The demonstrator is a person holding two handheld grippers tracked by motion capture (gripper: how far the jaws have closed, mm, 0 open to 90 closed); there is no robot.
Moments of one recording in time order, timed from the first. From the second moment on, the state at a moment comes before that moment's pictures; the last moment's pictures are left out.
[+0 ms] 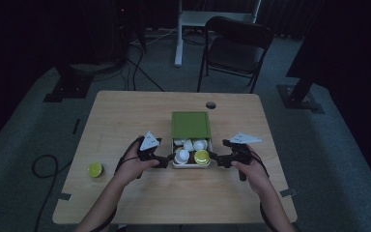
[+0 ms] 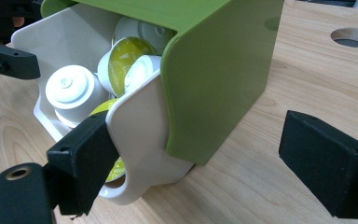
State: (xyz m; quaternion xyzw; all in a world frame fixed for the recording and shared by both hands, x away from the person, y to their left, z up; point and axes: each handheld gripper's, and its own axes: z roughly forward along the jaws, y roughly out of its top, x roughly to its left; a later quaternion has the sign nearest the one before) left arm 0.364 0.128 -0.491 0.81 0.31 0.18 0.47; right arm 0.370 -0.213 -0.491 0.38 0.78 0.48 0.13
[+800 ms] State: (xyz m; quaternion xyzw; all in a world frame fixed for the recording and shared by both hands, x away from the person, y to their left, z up) left arm 0.384 0.128 -0.489 0.80 0.32 0.18 0.47; right arm 0.389 -0.211 -0.490 0.39 0.77 0.48 0.14
